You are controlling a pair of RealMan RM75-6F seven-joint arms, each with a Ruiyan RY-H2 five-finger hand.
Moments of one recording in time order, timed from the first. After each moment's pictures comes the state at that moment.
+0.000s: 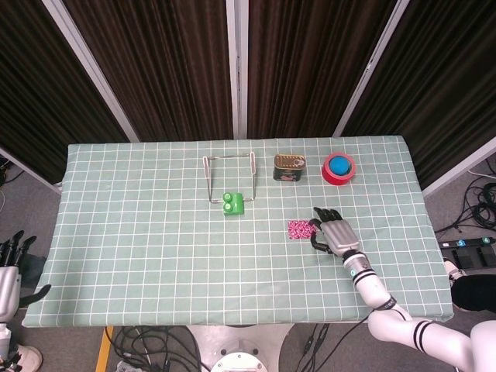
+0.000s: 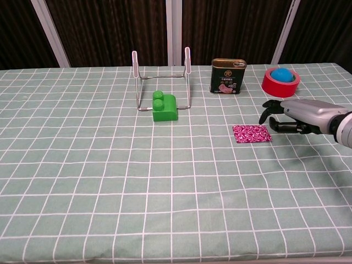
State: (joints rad) left arm 0.02 -1.18 -0.05 -1.59 1.42 1.54 0.09; right arm 0.61 -1.60 0.16 -1.25 -1.11 0.78 -0.25
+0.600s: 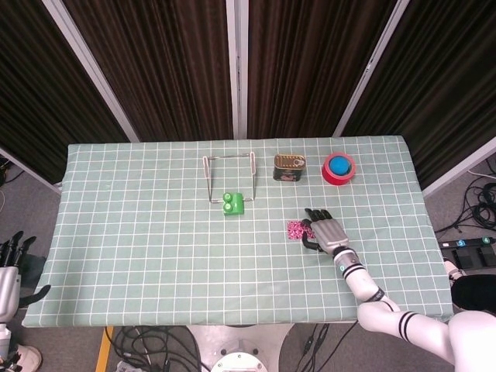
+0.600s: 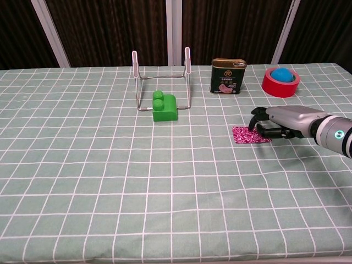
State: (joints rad) left arm 0.02 -1.17 -0.05 -1.61 1.41 1.54 0.10; right arm 0.67 -1.68 0.14 -1.15 -1.08 0.72 -0.25
